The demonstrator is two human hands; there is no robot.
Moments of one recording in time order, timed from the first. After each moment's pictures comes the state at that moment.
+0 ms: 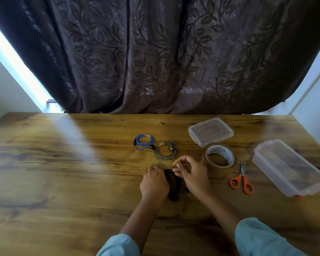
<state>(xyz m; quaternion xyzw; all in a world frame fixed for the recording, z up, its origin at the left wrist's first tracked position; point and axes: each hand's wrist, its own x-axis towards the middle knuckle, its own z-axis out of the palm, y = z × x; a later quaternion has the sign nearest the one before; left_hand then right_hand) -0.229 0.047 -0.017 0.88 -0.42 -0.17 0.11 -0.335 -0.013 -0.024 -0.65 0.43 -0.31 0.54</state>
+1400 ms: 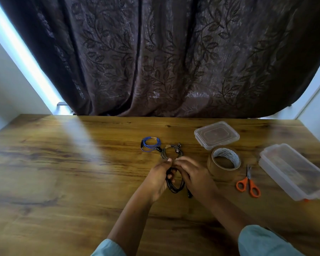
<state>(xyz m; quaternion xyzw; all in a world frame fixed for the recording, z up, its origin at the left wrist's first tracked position) -0.218 0.060 0.027 0.56 -0.21 -0.56 0.57 -0.337 -0.007 -0.013 -0.89 0.23 -0.34 0.21</state>
